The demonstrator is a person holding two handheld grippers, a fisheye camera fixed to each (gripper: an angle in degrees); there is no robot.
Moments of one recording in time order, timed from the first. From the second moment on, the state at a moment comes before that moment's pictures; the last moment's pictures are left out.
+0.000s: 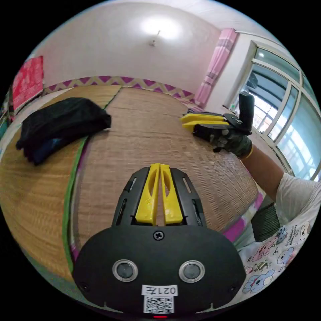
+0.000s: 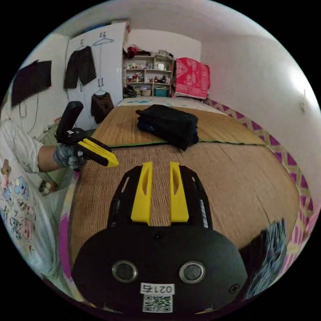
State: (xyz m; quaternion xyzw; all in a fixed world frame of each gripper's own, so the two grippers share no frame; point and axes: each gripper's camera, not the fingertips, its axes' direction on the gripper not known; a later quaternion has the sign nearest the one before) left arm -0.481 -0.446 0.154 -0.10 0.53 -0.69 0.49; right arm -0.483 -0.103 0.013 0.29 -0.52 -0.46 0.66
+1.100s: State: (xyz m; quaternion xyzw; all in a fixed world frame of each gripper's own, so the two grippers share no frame) left arm -0.461 -0.191 0.019 -0.20 0.43 -0.77 0.43; right arm -0.709 -0.168 -0.177 0.30 -0.61 -0.39 0.63
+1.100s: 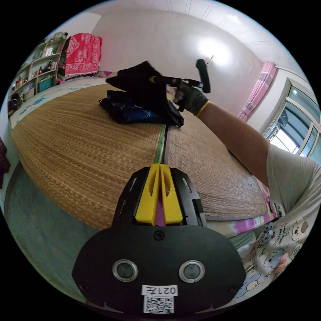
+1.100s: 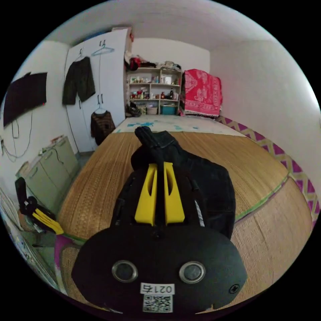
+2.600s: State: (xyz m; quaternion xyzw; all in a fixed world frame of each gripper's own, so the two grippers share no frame) left arm -0.361 -0.238 0.092 0.04 0.63 -0.78 0.01; right arm -0.152 -0.076 0.134 0.06 -0.77 -0.14 0.62
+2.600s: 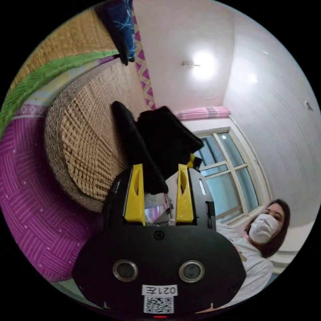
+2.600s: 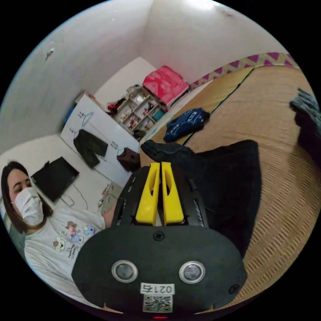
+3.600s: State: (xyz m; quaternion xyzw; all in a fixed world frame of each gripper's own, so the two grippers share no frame) left arm -0.514 -0.447 0.163 0.04 0.70 -0.58 0.42; right arm 0.169 0.051 0.292 0.13 -0.51 0.07 0.85
